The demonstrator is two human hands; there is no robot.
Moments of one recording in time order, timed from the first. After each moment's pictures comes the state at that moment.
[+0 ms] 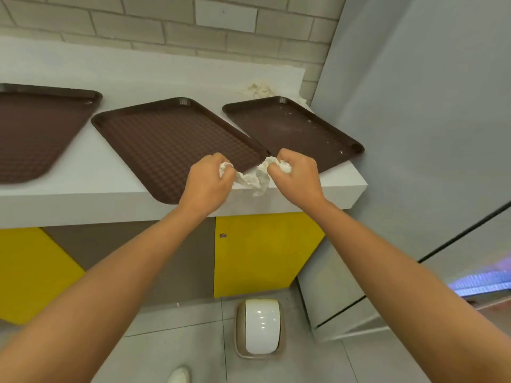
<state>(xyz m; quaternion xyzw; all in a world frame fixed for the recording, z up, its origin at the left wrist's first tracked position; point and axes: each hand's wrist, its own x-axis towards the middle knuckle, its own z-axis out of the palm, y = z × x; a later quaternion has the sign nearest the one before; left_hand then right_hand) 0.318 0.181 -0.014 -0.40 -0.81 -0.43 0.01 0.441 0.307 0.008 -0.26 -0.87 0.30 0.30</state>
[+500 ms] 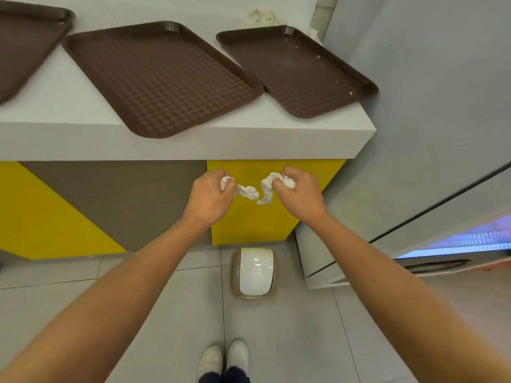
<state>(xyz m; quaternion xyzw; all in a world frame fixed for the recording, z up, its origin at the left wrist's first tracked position) 0.400 0.161 -0.121 -0.34 -0.84 -0.40 -0.10 0.522 0.294 -0.103 -0.32 -0.86 0.35 0.21</state>
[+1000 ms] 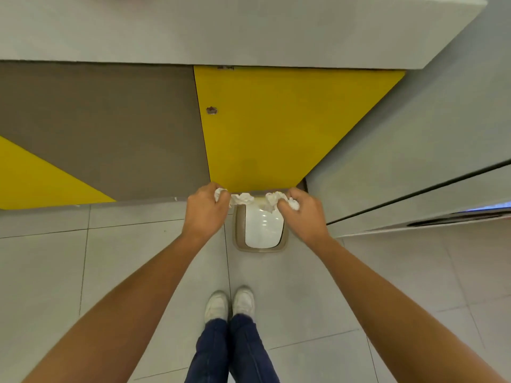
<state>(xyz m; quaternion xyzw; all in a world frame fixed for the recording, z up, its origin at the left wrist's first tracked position) 0.428 0.133 -0.305 -0.22 -0.87 -0.37 -0.23 0.570 0.262 -0.298 -0.44 -0.78 0.43 0.08</state>
